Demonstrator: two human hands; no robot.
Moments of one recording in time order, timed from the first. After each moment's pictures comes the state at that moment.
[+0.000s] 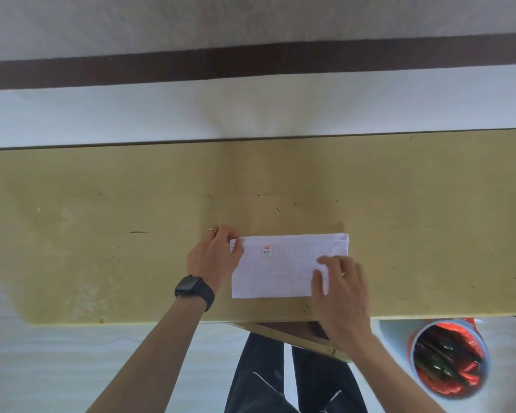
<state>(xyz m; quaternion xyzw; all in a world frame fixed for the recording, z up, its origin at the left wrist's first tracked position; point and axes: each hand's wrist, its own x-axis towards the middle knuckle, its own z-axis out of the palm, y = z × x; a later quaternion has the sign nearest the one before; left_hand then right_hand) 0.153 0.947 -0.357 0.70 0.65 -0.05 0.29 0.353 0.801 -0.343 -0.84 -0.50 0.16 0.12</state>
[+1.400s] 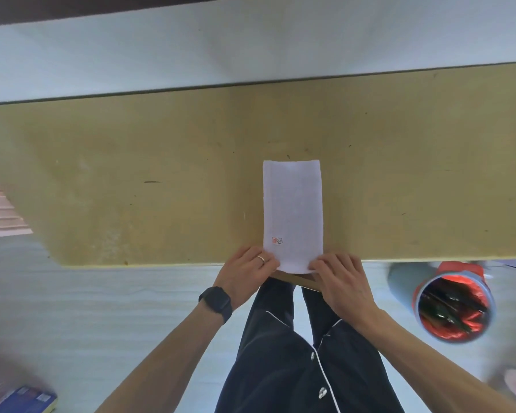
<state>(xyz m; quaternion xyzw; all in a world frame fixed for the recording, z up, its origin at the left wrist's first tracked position) 0.116 0.823 -0.361 0.95 0.27 -0.01 0.17 0.341 0.711 -0.370 -0.69 -0.69 0.15 0.14</state>
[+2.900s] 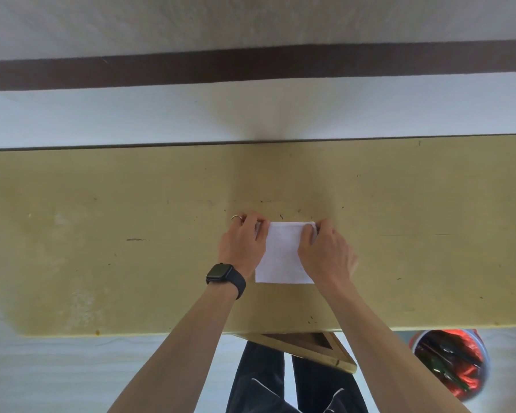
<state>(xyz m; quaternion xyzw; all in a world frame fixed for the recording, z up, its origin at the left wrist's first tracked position) 0.208 0.968 -0.366 0.69 0.64 0.05 0.35 0.354 0.908 -0.351 -0.90 -0.34 0.27 0.02</state>
